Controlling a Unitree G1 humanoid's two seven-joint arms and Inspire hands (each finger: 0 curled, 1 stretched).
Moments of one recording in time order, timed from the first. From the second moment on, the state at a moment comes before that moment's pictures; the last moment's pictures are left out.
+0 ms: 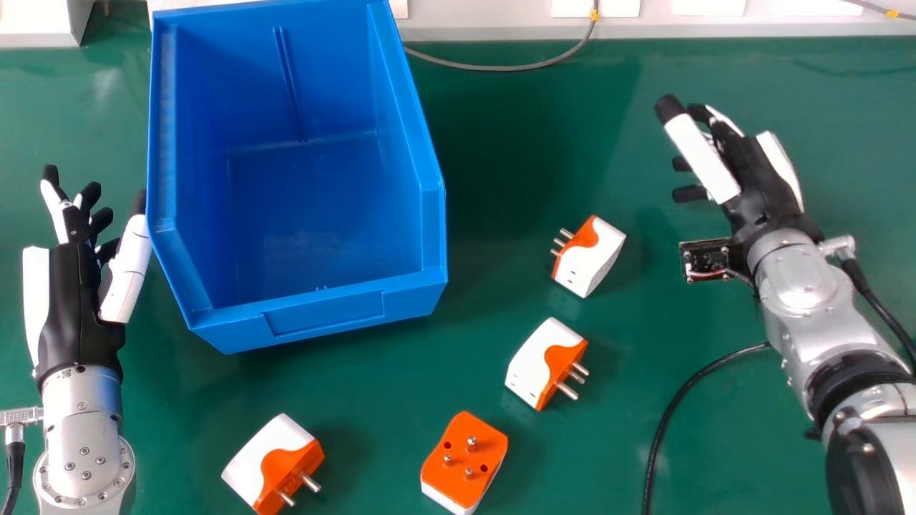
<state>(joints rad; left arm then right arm) -0.34 0.41 0.22 1.10 0.05 -0.70 0.19 -0.82 -0.29 -0.02 1.34 -0.26 -0.37 -0.09</state>
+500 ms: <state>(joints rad) -0.34 0.42 0.22 1.10 0.05 -0.70 0.19 -0.86 -0.33 0.36 1.34 -0.64 -0.30 -0.11</state>
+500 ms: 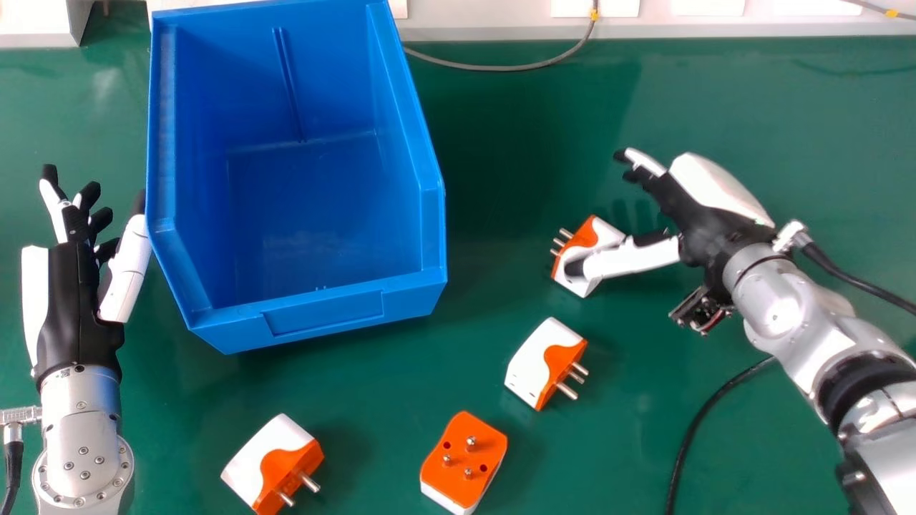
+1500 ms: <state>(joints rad) -0.34 0.42 0.22 1.10 0.05 -0.70 0.18 -0.88 -0.33 0.41 1.33 -0.64 -0.36 -0.16</state>
